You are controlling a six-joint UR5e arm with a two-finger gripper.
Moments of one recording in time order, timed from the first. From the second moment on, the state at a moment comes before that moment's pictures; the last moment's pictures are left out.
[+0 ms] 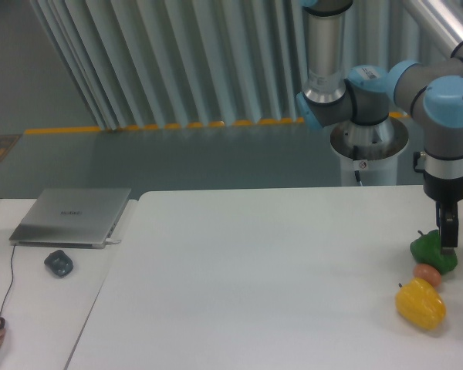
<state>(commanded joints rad) 2.48 -1.85 -1.56 -1.14 1.63 2.13</state>
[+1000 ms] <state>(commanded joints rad) 2.37 -2.02 -1.51 -1.05 1.66 2.41</state>
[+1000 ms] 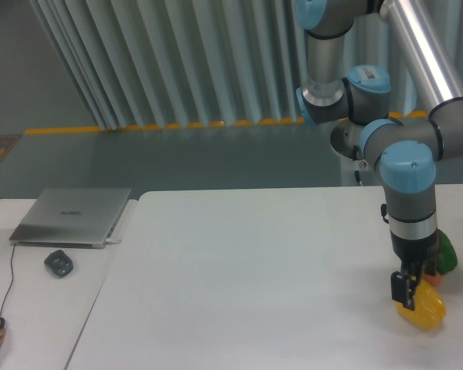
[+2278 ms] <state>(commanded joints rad) 2.36 -2.07 -1.53 -1.04 1.74 2.44</state>
